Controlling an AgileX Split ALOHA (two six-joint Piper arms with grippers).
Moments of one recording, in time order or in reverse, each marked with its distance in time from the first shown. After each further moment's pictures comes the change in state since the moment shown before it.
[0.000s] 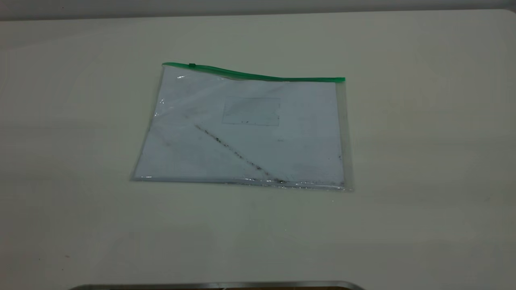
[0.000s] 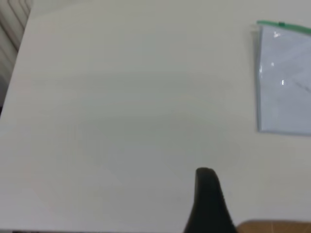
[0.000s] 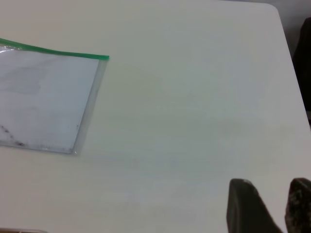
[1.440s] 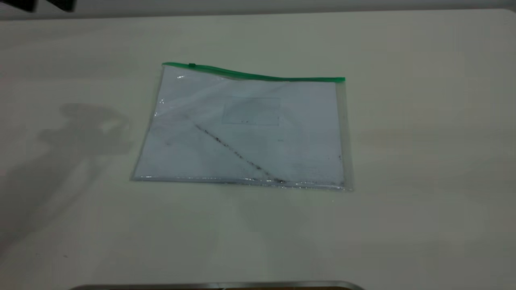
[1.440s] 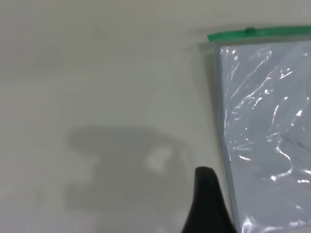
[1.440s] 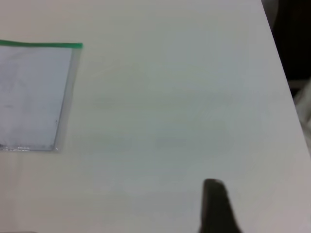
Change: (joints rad) left arm -0.132 1.471 -0.388 -0.390 -0.727 0.396; right arm 0.000 0.123 -0.014 -0.072 -0.032 0.101
